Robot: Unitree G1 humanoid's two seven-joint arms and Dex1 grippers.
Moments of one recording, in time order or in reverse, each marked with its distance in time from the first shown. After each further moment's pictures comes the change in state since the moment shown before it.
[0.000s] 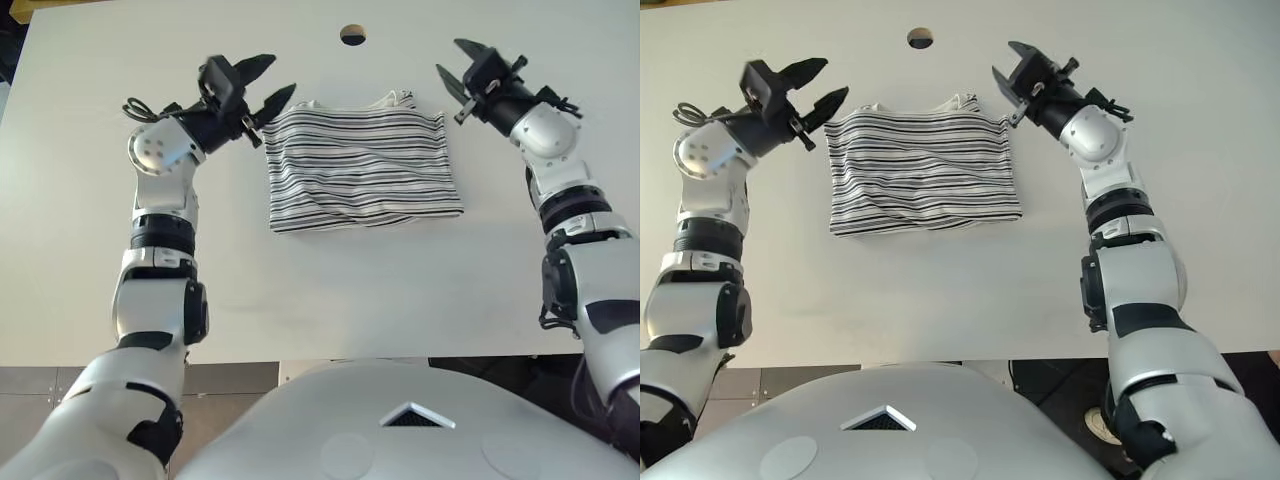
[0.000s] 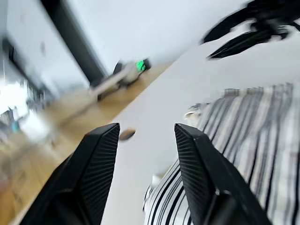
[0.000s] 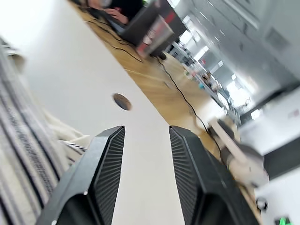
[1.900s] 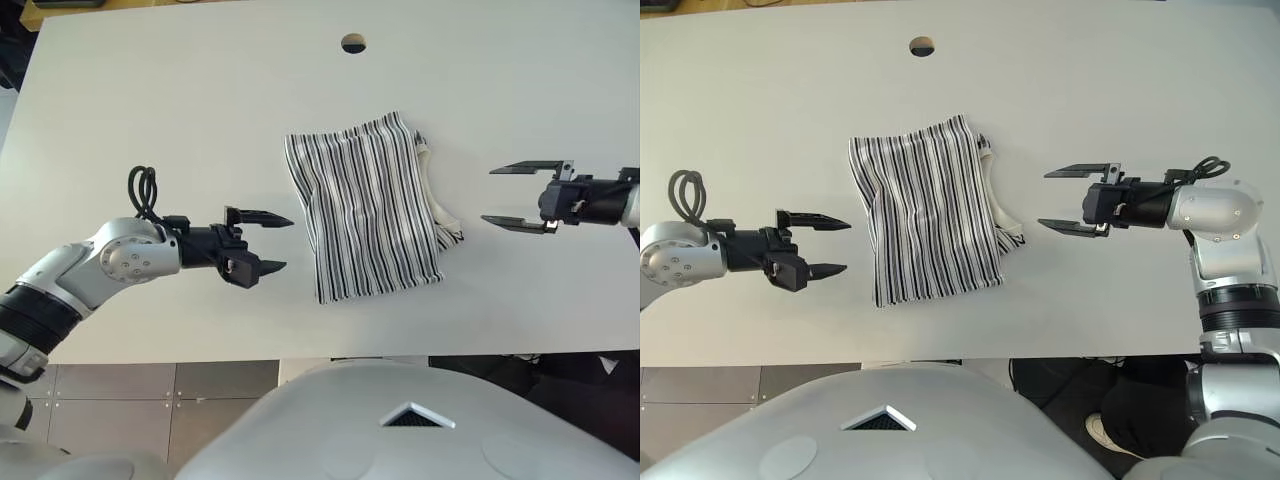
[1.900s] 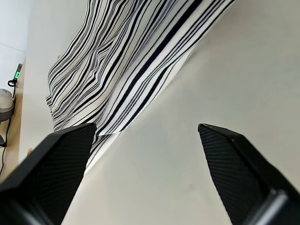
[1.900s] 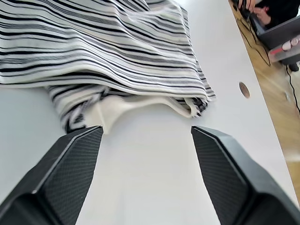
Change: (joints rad) left arm 0.289 0.789 -0.676 -0.584 0.053 -0.002 0.341; right arm 0.587 -0.502 -0.065 -0.798 0.479 0.175 0.810
